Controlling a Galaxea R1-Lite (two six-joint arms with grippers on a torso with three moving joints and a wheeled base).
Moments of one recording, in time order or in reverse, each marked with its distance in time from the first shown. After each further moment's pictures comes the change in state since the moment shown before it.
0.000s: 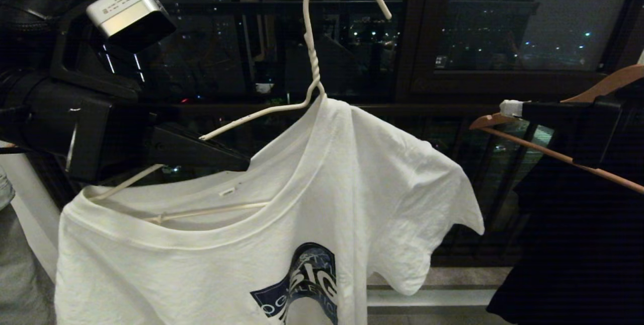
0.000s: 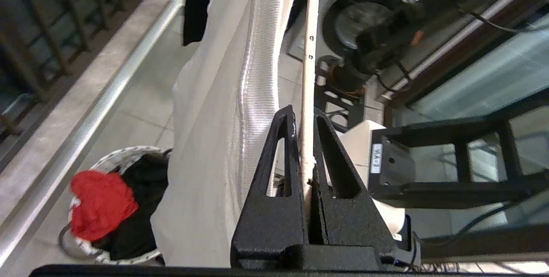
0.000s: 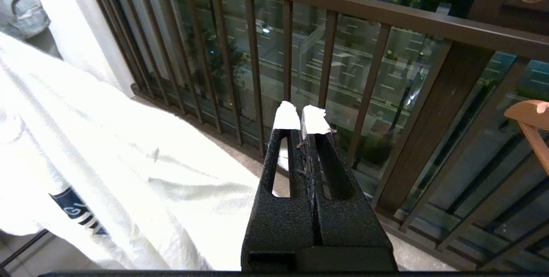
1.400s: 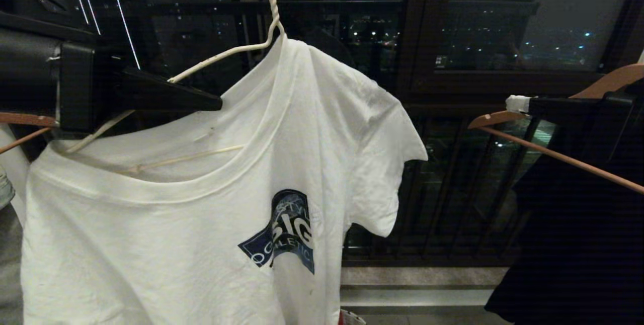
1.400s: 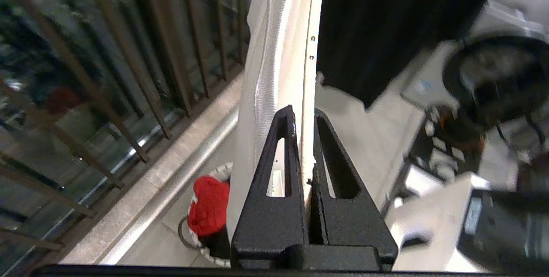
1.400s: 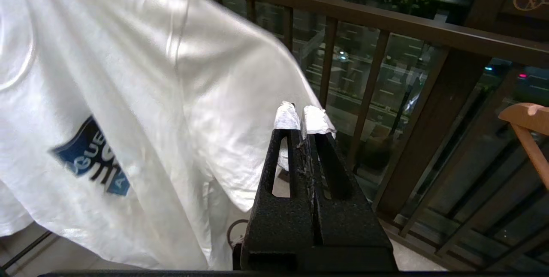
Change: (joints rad) left arm 0.025 -0.115 0.006 -0.238 0.319 -0.142; right arm -0.007 -0.013 -0.003 0.000 -0.001 0.004
